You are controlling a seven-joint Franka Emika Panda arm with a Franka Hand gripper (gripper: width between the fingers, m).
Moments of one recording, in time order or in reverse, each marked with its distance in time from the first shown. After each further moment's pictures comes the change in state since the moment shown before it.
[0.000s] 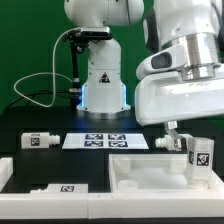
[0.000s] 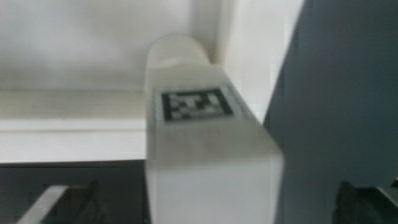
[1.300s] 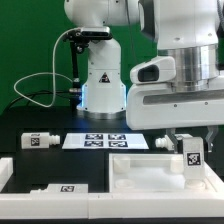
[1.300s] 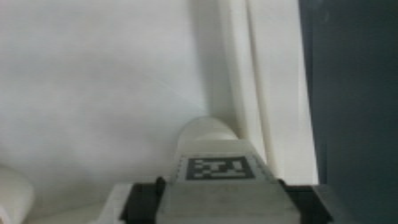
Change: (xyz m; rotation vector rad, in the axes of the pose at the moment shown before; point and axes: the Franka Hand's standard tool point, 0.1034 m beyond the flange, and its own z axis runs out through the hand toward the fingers) arm -0.017 0.015 0.009 -0.043 -0.225 0.383
